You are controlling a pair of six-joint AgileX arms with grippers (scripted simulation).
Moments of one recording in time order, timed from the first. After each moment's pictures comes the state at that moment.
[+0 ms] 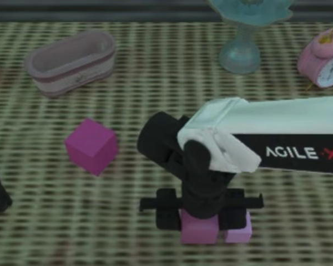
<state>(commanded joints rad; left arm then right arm) 0.00 0.00 0.00 0.00 0.00 0.00 0.90 2.01 1.31 -0.87 0.02 0.91</state>
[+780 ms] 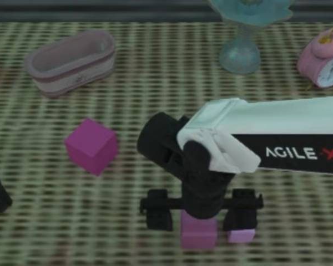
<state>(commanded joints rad) 0.00 0.00 0.00 0.00 0.00 0.00 0.90 2.01 1.31 -0.87 0.02 0.91</state>
